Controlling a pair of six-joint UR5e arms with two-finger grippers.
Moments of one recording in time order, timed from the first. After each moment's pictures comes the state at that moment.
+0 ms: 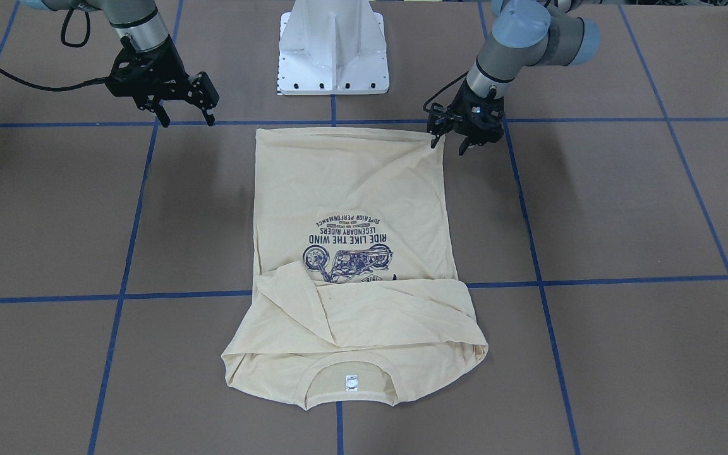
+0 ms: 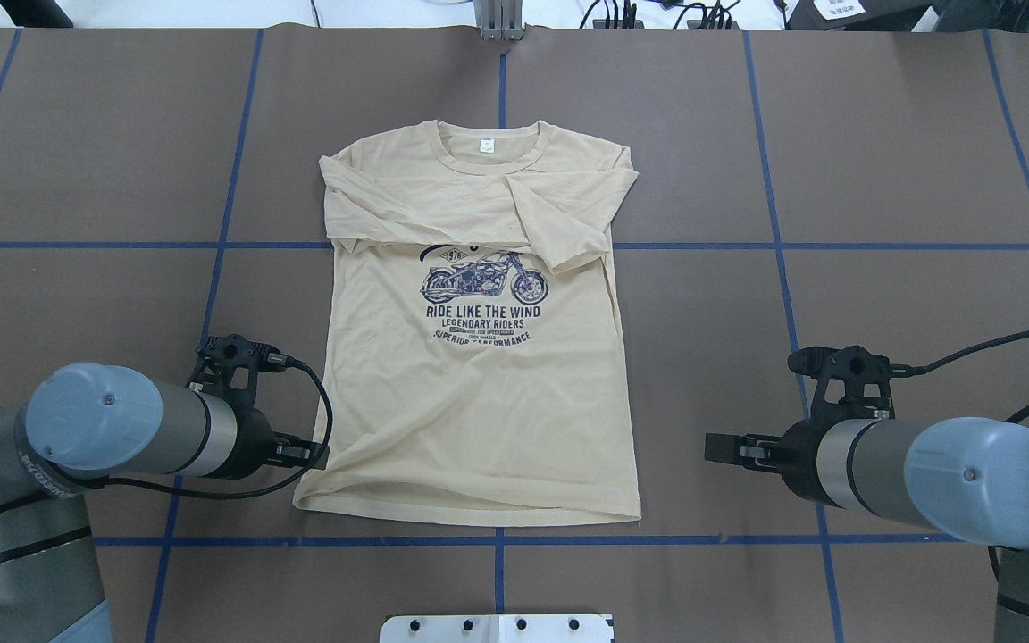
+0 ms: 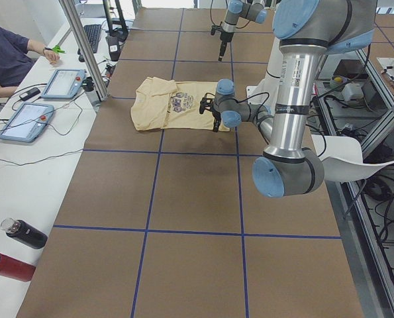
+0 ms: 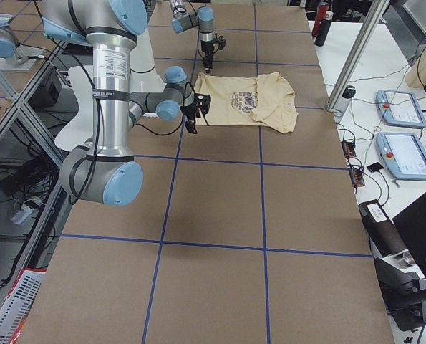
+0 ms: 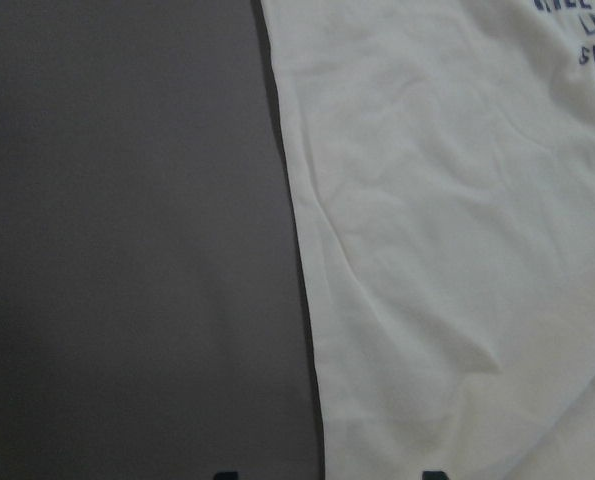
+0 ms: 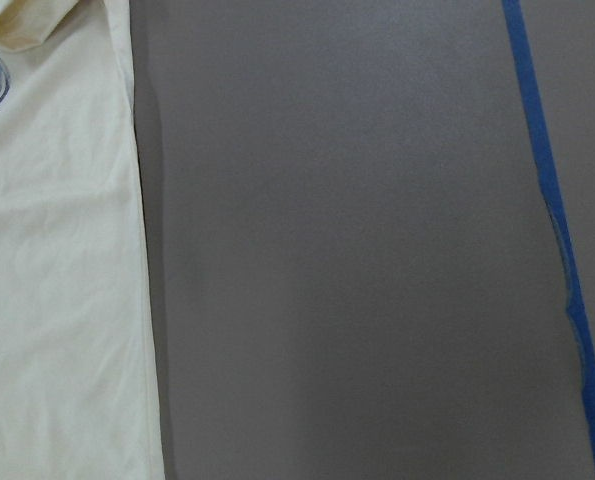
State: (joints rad) left arm -0.38 -1.72 -1.94 -2.03 -1.82 -1.17; right arm 0.31 -1.62 2.22 -1.25 1.59 1.49
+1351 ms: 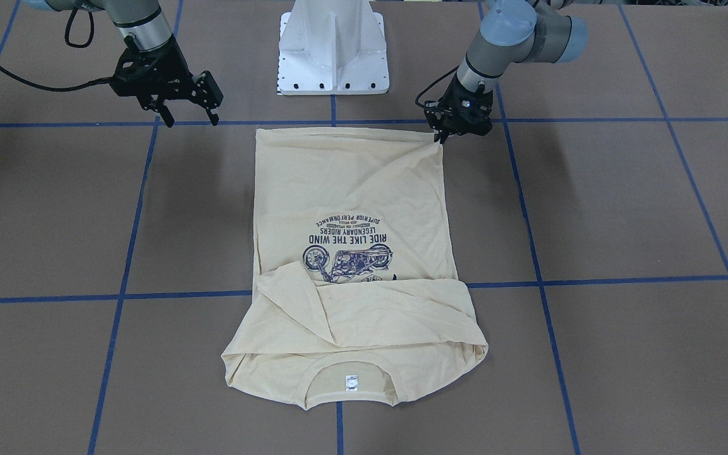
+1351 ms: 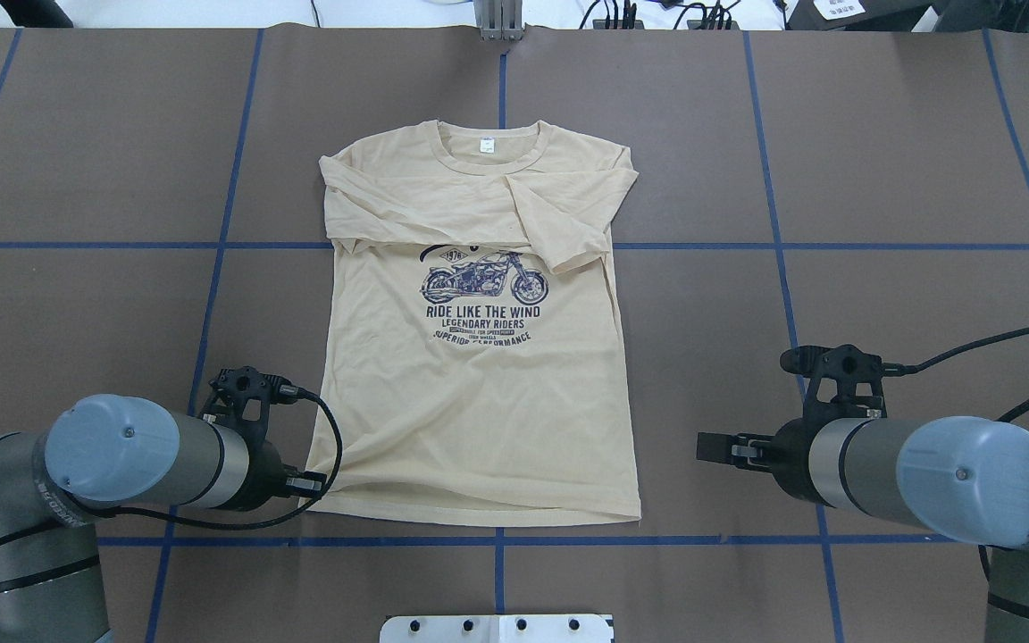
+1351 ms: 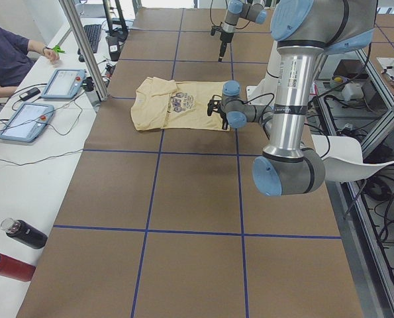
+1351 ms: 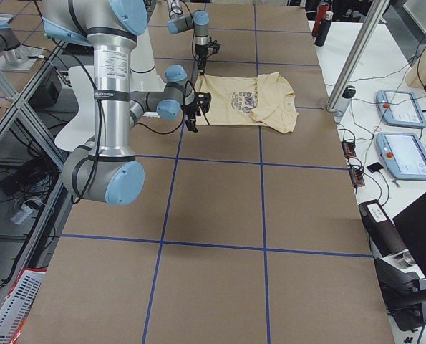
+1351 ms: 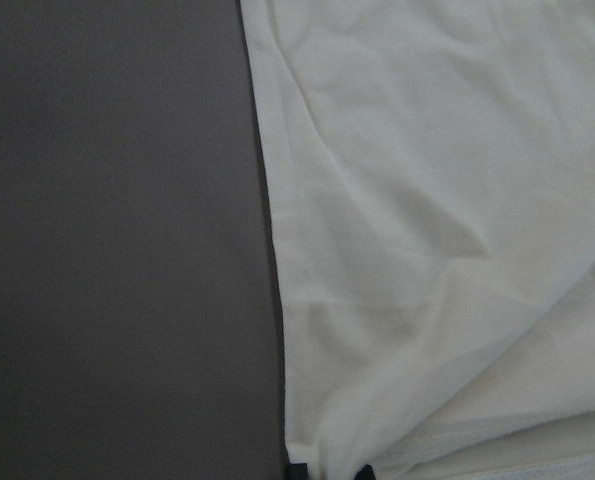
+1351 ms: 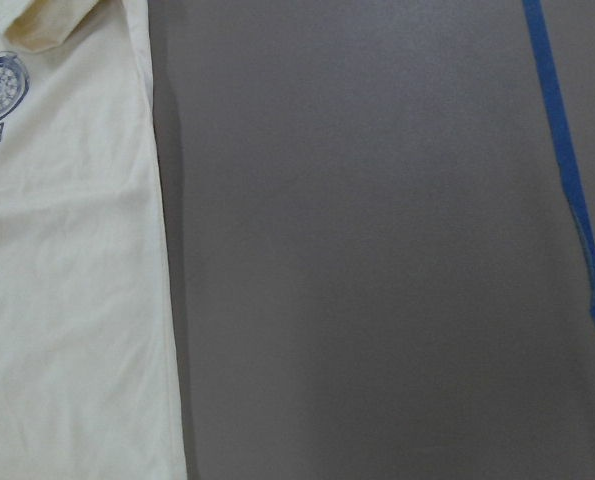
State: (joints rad) left arm -0.33 -1.71 -1.94 -2.02 -1.82 -1.21; right arm 0.31 -1.59 2.21 -1.27 1.59 1.49
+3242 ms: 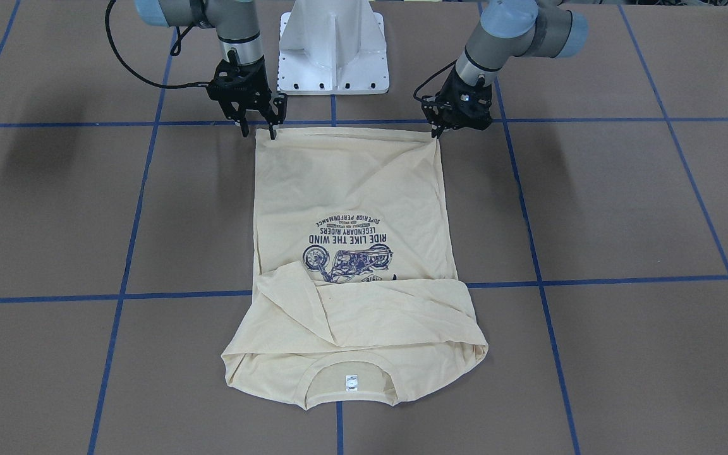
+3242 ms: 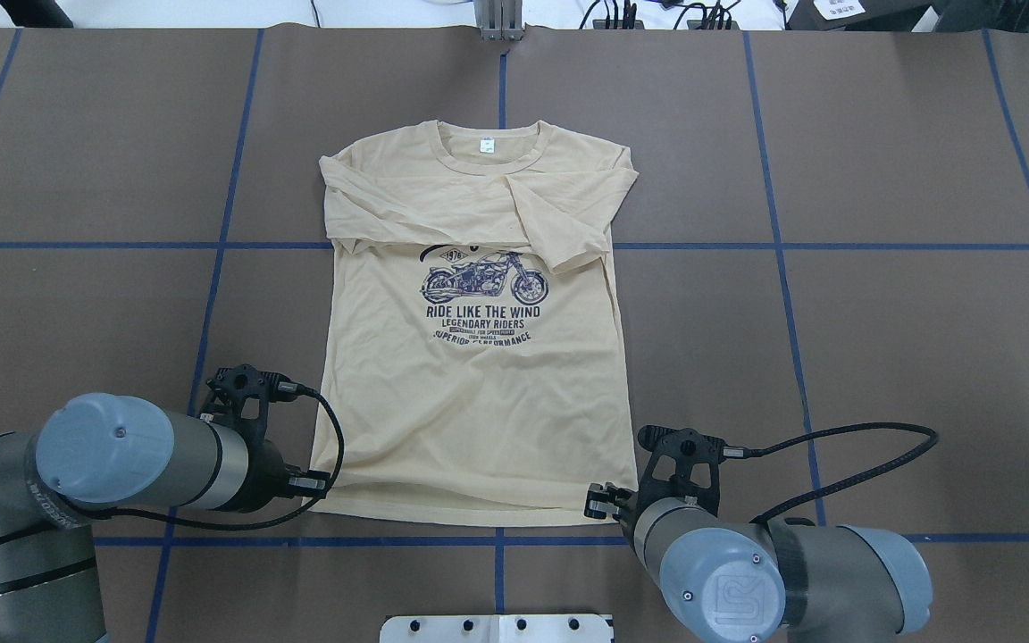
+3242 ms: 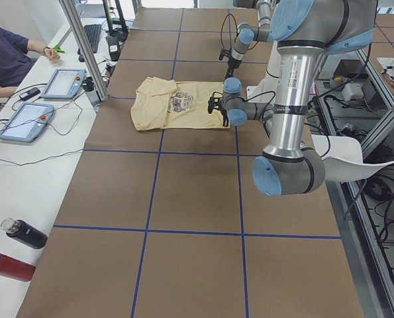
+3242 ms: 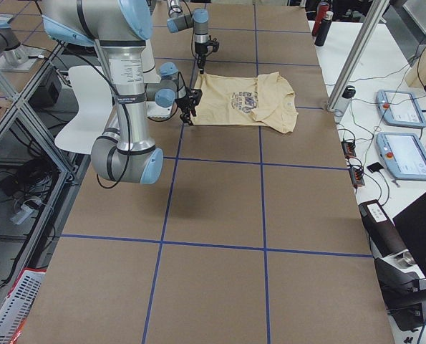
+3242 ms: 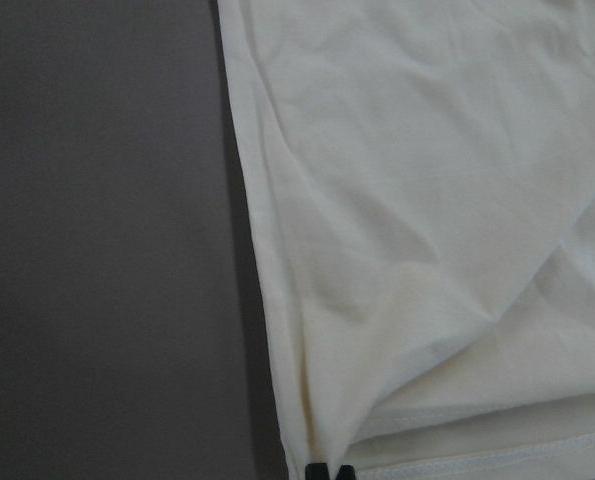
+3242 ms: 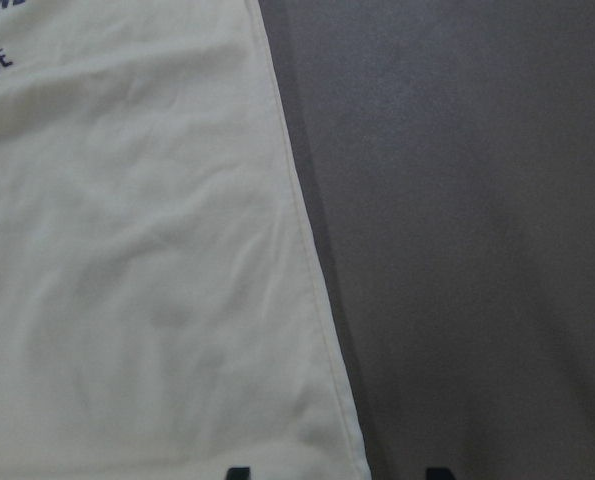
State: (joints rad) left arm -0.33 -1.71 -1.97 -2.02 -1.83 -1.24; right arm 0.10 -1.30 1.99 -1.46 1.34 1.70
